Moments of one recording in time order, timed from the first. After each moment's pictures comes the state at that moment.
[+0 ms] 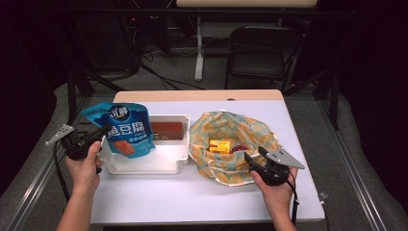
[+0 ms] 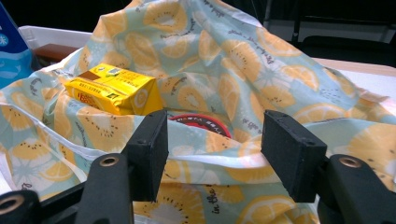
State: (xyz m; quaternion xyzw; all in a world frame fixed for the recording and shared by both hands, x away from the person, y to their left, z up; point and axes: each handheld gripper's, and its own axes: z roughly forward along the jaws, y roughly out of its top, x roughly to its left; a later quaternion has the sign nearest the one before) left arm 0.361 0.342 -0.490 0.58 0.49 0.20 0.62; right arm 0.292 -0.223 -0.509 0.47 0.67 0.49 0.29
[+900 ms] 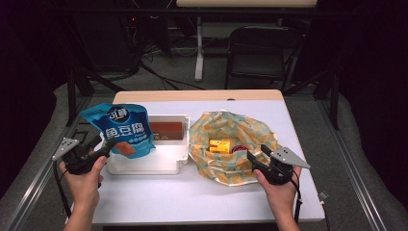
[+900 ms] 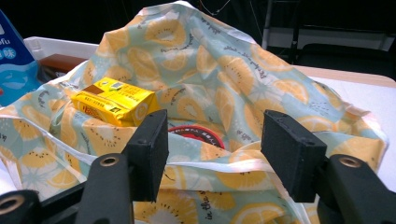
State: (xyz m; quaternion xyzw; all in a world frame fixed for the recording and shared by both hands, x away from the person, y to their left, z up) left arm 0.312 0.316 -0.490 0.59 0.53 0.26 0.55; right arm 0.290 -0.230 -0.498 0.46 0.67 0.50 0.30
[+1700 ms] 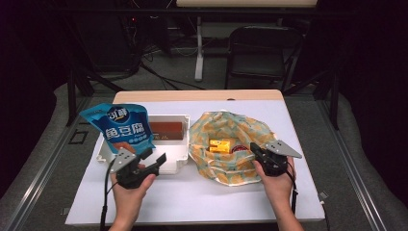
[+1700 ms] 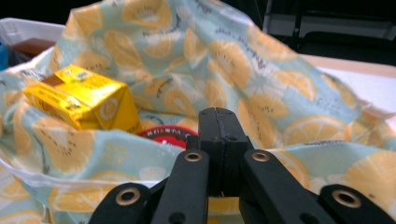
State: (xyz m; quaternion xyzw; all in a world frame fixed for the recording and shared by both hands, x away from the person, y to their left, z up) left arm 0.287 0.173 -0.497 0.68 0.44 0.19 0.55; right arm 0.320 -0.228 -0.513 0.47 0.69 0.48 0.29
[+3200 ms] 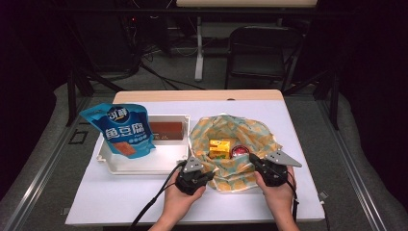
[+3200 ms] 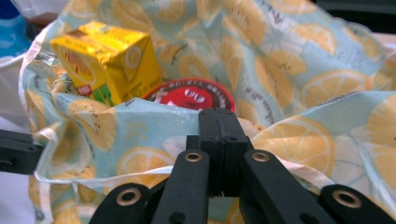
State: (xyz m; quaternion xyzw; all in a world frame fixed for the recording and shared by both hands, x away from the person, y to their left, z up) left arm 0.303 0.047 -0.555 0.82 0.35 0.06 0.45; right arm 0.297 -0.227 -0.526 0.47 0.70 0.46 0.26
